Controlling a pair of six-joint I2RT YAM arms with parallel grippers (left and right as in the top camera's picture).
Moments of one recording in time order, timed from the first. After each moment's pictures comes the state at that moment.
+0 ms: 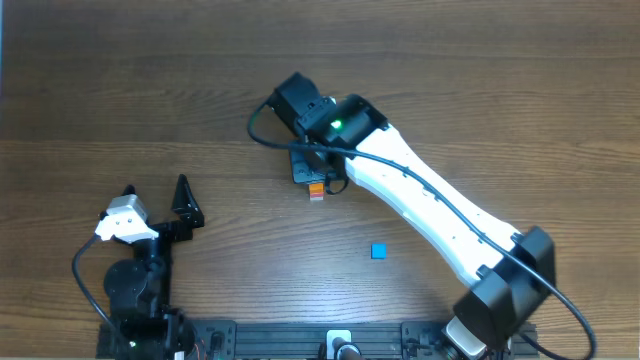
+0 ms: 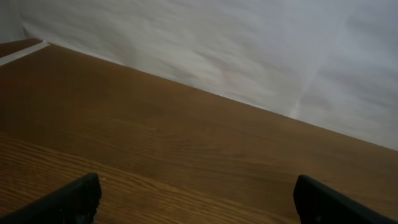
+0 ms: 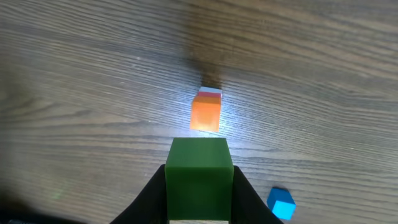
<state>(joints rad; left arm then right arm) 0.06 0.01 0.01 -0.07 -0.04 -0.28 0.74 1.78 1.64 -1.21 0.03 0.58</state>
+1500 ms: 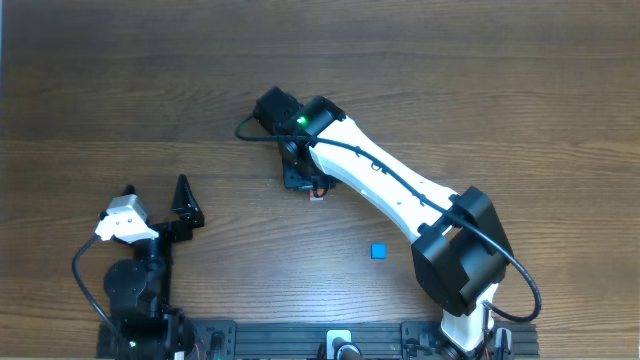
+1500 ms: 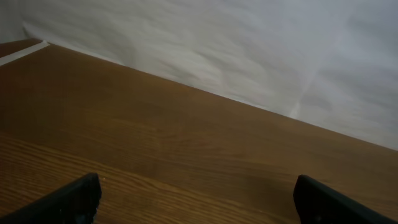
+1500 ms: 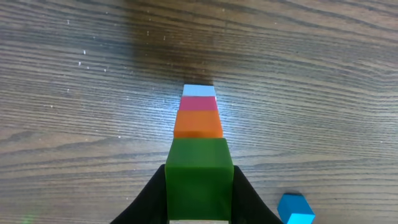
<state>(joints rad) 0.06 0.01 0.01 -0.07 -0.04 -0.28 0.76 1.96 1.64 -1.20 0.05 0.66</state>
